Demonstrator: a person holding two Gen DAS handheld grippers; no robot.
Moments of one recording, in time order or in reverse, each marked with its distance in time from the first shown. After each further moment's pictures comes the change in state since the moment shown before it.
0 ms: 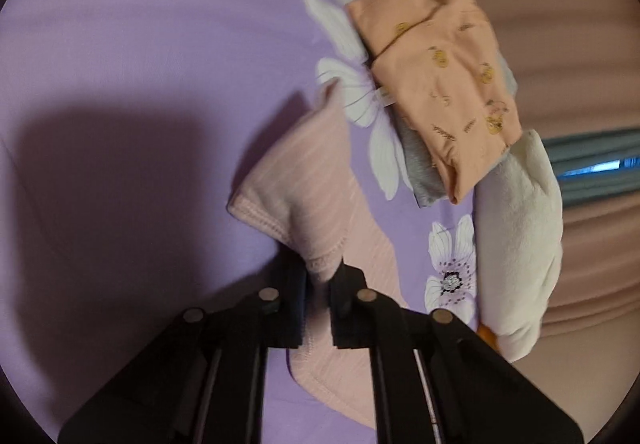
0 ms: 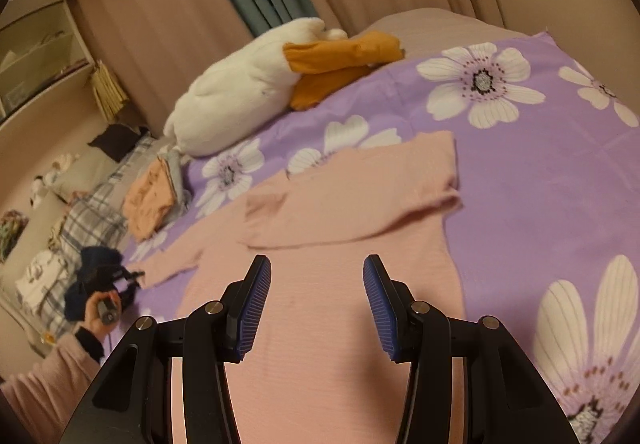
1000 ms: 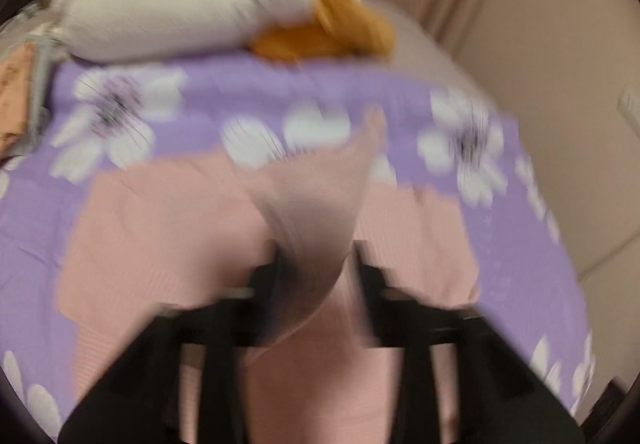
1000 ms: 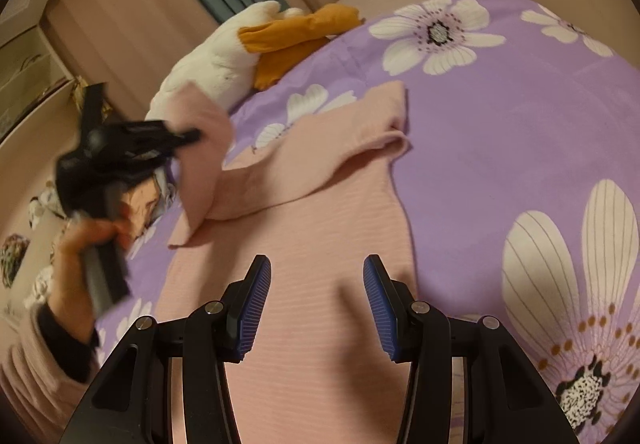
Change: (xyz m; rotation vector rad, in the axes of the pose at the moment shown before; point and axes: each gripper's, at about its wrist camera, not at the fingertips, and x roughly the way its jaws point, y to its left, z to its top) left arm 0.063 -0.274 -0.428 1.184 0.312 0.002; right arm -0.009 -0.051 -0.039 0.132 0.047 -0.001
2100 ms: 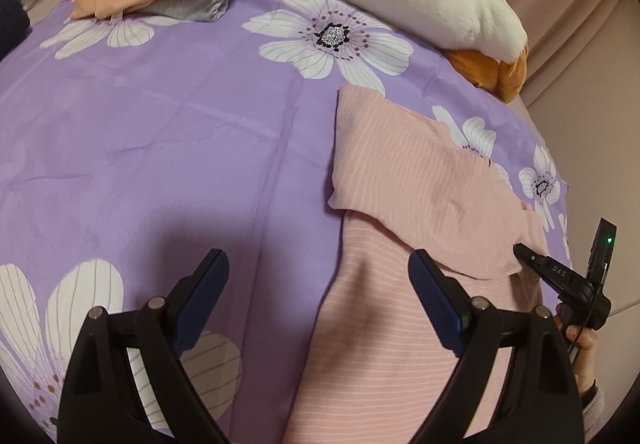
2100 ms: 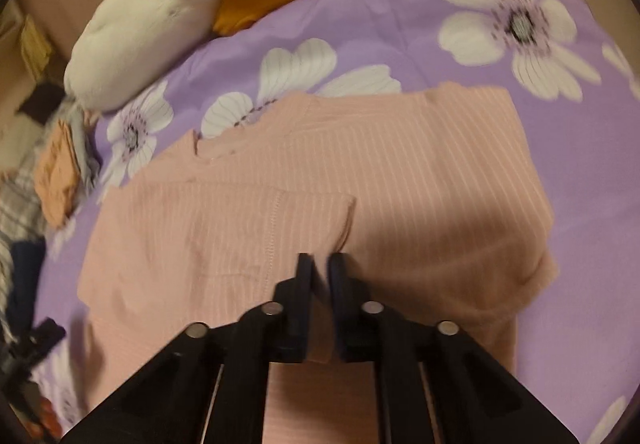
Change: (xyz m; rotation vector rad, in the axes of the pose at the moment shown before) left arm -0.081 0.226 -0.098 -0.377 -0.013 0.038; right arm 0.162 0.068 0.079 -0.148 0.193 -0.236
